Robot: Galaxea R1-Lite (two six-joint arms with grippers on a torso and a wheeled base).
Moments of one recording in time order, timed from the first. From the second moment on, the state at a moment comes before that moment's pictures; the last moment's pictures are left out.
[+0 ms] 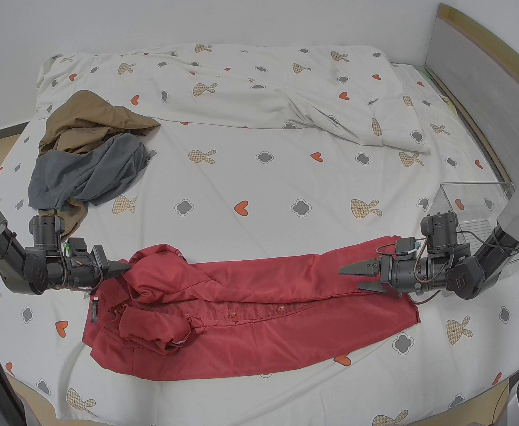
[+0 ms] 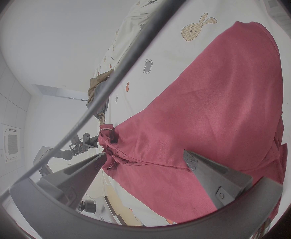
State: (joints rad) left arm 0.18 2.12 -0.85 -0.56 -0.74 -0.53; right arm 0.21 2.12 -0.84 -0.62 0.72 0.56
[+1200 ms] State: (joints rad) left arm 0.07 1.98 -0.93 -0.53 -0.73 -0.31; right arm 0.20 2.12 -0.84 -0.62 0.72 0.56
